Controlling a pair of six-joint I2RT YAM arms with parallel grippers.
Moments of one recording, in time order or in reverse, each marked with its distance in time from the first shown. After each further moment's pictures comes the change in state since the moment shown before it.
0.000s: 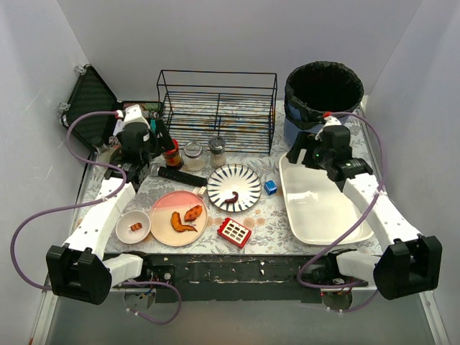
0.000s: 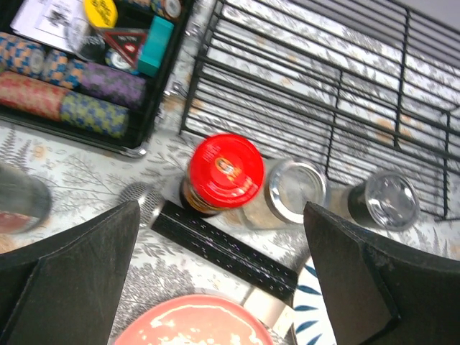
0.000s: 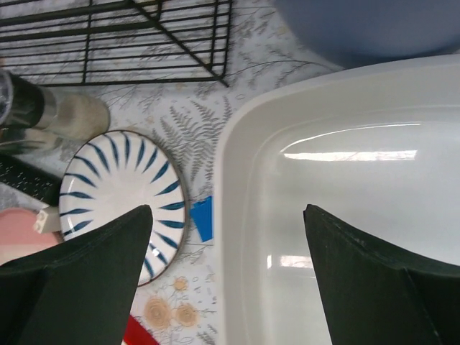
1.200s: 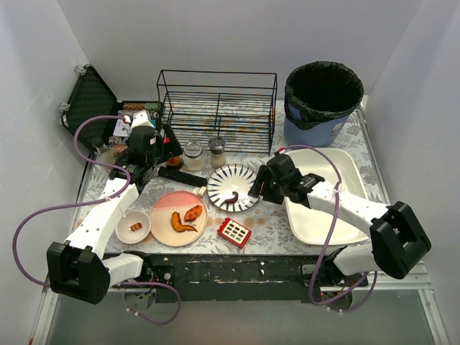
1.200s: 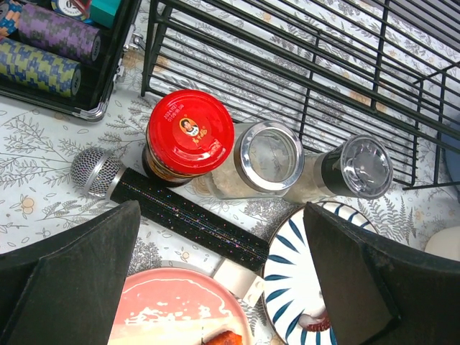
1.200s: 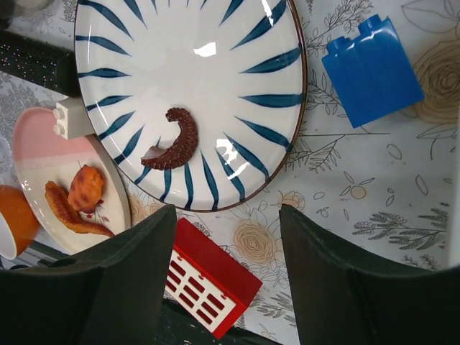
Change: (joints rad) left arm -0.084 0.008 -0.023 -0.050 0.035 -0.113; right arm 0.485 0.180 -0.119 0.046 0.069 0.494
